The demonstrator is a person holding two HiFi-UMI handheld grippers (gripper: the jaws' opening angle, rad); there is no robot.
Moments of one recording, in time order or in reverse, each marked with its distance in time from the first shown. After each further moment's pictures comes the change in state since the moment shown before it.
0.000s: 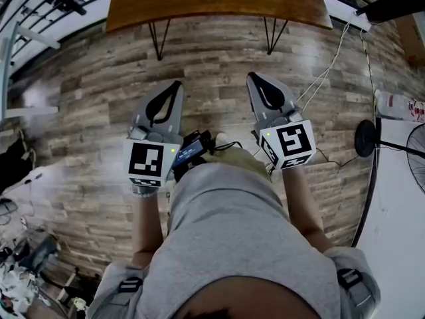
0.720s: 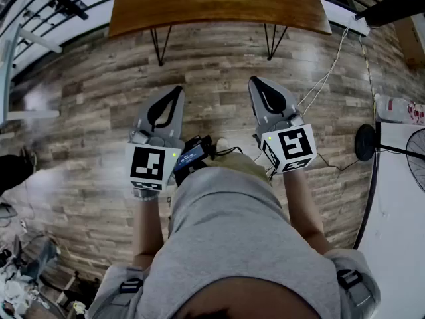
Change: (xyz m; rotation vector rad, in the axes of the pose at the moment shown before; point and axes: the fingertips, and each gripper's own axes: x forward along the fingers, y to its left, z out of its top) left arm 0.000 0.003 0.001 0.000 -0.002 -0.001; right arm 0.001 -0.003 0.003 -0.001 -0.005 -0.009
